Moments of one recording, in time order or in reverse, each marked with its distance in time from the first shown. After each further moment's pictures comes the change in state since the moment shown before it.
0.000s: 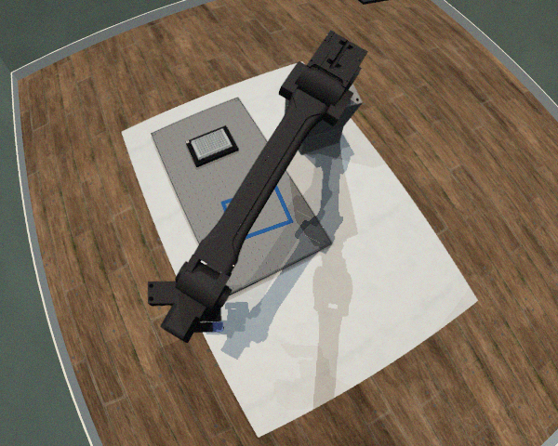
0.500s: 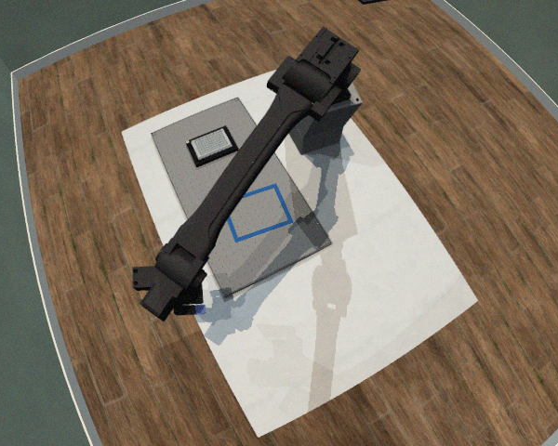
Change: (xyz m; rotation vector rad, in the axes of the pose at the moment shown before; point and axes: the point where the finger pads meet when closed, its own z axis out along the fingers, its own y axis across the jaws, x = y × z) arm -0.038 -0.041 0.029 0.007 0.007 -0.037
